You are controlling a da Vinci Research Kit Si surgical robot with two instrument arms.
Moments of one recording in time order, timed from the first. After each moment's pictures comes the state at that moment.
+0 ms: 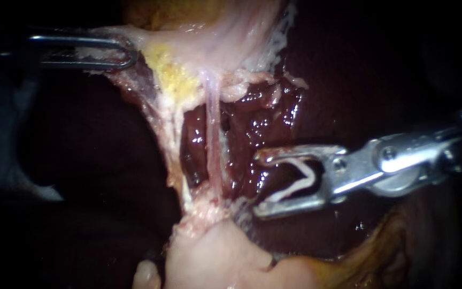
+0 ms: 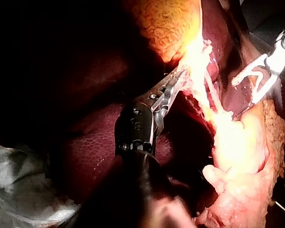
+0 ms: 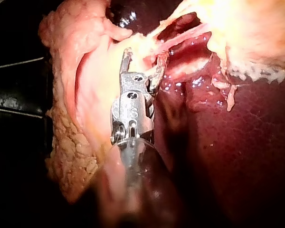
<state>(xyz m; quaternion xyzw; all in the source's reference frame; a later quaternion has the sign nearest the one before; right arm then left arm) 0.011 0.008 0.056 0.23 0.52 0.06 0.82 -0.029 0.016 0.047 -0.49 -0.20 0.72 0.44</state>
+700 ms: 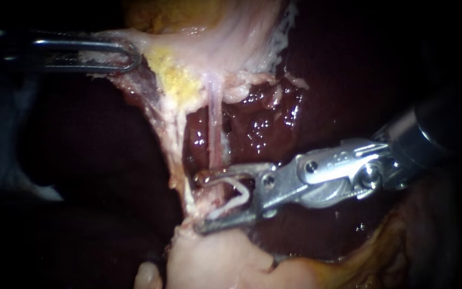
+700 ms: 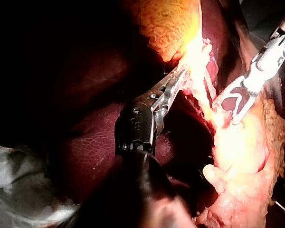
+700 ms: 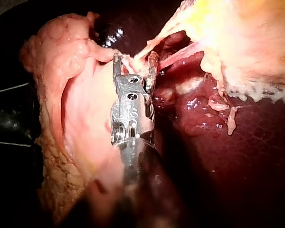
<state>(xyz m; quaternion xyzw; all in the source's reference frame) 0.016 0.007 0.061 0.26 0.52 0.06 0.81 -0.029 0.015 0.047 -0.49 -0.20 0.73 0.44</state>
